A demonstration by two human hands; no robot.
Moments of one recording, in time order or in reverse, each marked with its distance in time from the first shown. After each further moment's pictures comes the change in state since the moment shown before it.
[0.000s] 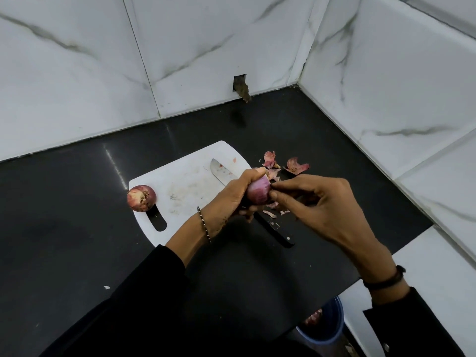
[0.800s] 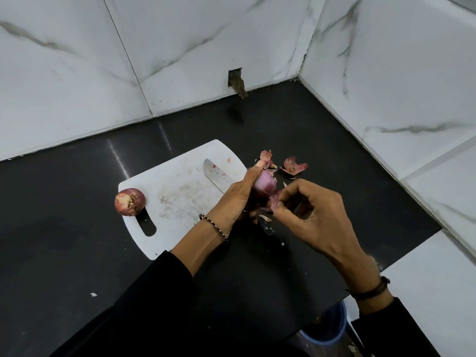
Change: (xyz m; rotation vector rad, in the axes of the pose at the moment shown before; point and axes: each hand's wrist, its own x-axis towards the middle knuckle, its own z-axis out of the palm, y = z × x) left_hand 0.020 -0.001 0.030 -0.009 0.204 -0.113; right_hand -0.004 0.033 0.011 0.080 0.038 0.067
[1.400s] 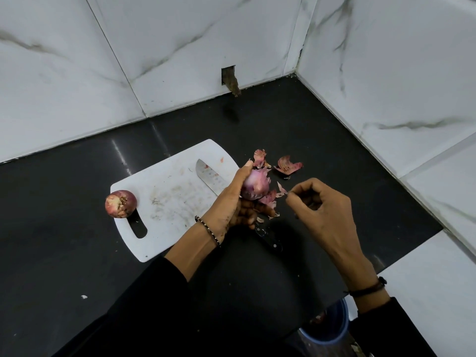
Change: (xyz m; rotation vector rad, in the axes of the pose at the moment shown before) left_hand 0.006 -0.001 0.010 -0.080 -0.016 -0.159; right_hand -0.006 0.035 -0.010 0.085 0.162 0.284
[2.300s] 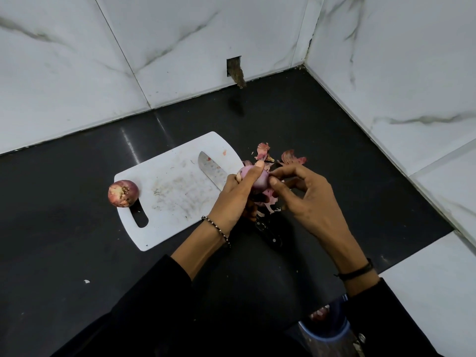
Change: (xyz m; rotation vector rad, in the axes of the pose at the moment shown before) left_hand 0.012 -0.018 0.007 0.159 0.222 0.209; right_hand 0.021 0.002 0.013 0.135 -0.216 -0.012
